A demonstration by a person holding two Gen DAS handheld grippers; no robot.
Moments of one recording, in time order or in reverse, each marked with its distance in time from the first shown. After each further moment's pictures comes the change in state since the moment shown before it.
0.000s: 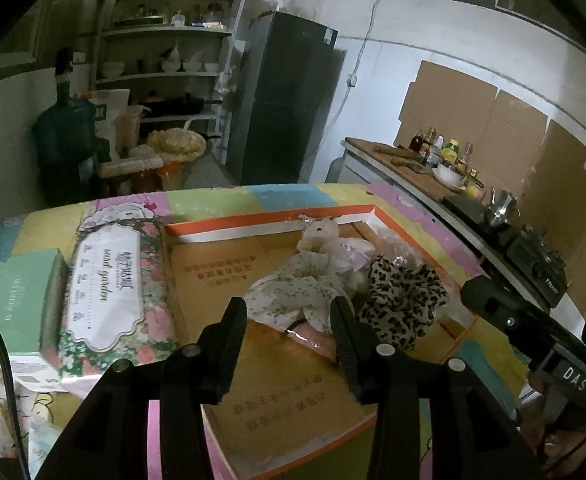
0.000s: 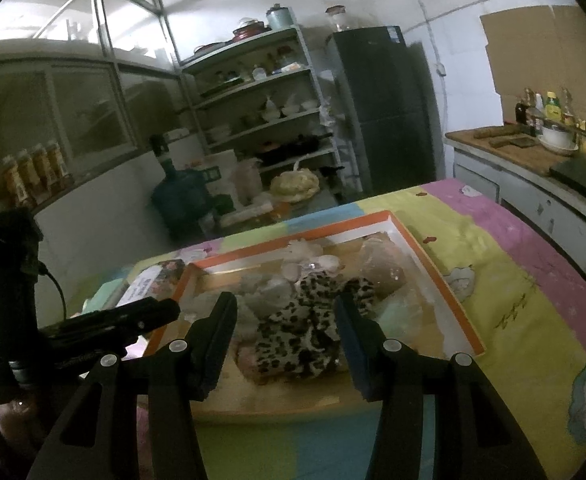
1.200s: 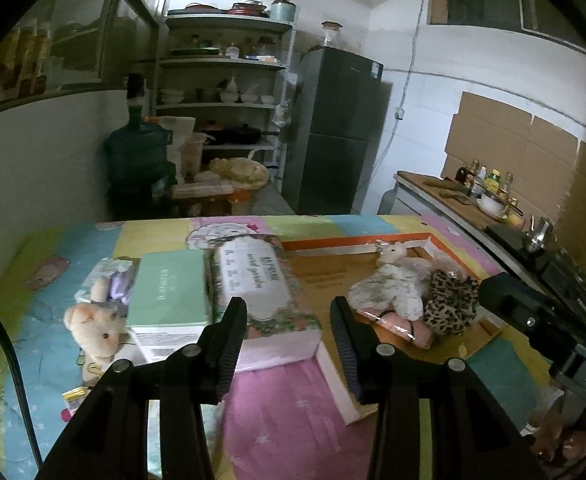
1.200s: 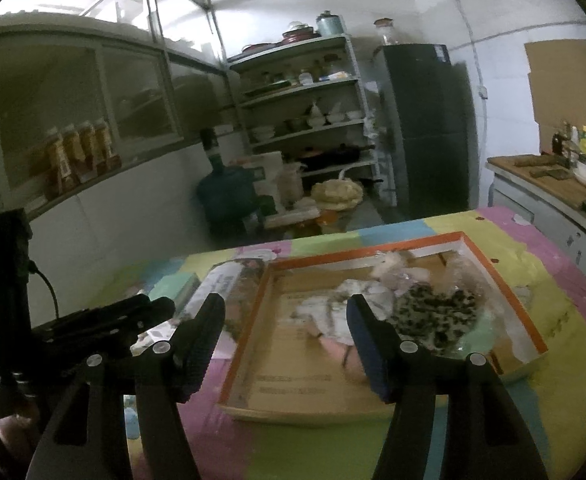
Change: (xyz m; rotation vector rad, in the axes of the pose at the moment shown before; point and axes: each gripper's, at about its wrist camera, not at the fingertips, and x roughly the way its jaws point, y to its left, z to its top) left arm -0.087 0.052 -0.019 -0.042 -0.120 0.190; right arm -0.010 0.094 -0.002 -0.103 -0.021 0.096
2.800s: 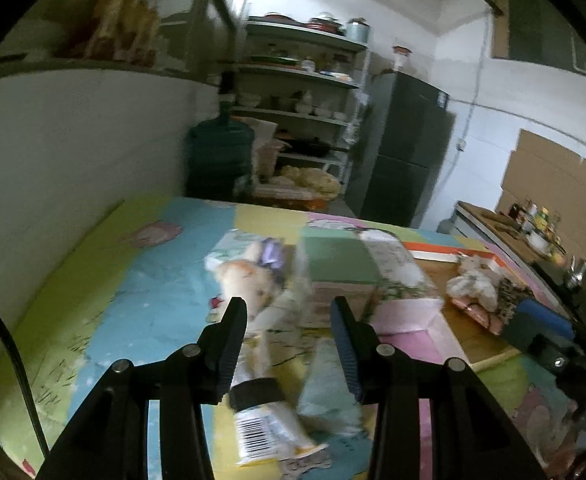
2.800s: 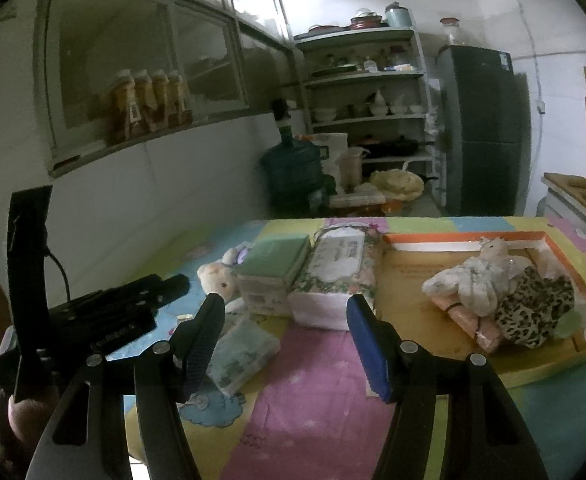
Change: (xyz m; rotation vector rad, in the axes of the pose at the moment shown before) left arm -0.062 0.105 -0.046 -0.166 -0.064 0.184; right arm 0.015 0.112 -0.037 -0.132 0.064 0.145
